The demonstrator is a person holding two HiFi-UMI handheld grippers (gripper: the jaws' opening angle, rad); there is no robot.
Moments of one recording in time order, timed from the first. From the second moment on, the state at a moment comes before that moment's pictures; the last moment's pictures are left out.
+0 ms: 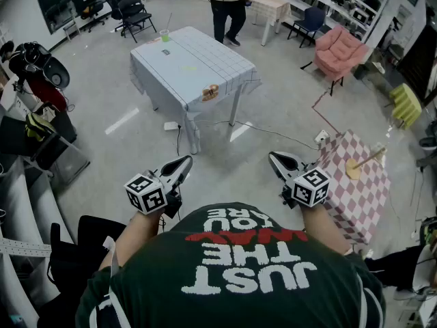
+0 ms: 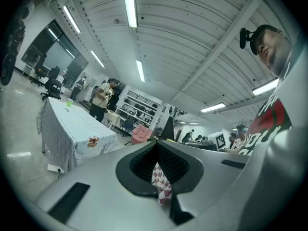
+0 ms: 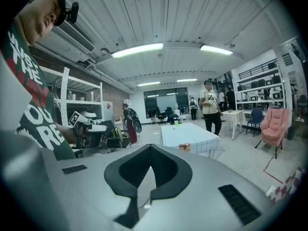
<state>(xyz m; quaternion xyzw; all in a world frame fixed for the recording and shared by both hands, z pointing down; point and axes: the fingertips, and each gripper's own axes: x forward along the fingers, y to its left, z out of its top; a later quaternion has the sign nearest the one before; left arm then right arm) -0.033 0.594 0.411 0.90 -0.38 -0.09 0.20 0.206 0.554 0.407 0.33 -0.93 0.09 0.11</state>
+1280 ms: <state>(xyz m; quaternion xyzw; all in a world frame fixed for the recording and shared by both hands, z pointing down) 0.077 0.561 0.410 0.90 -0.37 -0.09 0.21 0.319 0.577 0.403 0.35 -0.93 0.09 0.11</state>
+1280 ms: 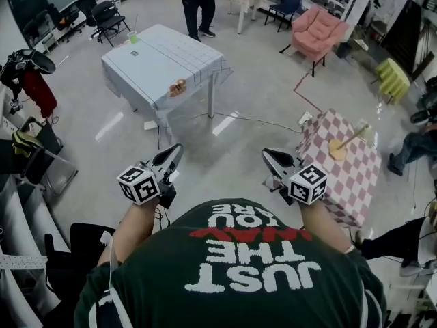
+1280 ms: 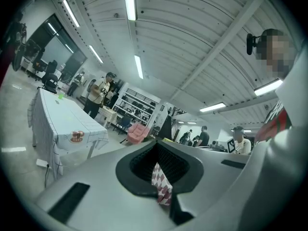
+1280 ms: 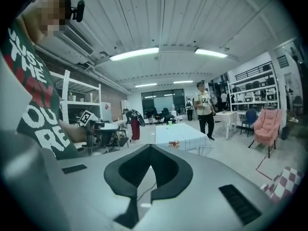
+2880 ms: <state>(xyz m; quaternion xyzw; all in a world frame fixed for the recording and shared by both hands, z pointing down) -0.048 -0.002 0.439 0.89 -0.37 -0.09 0.24 0.172 -0.001 0.427 0.29 -0.94 0.10 0.13</state>
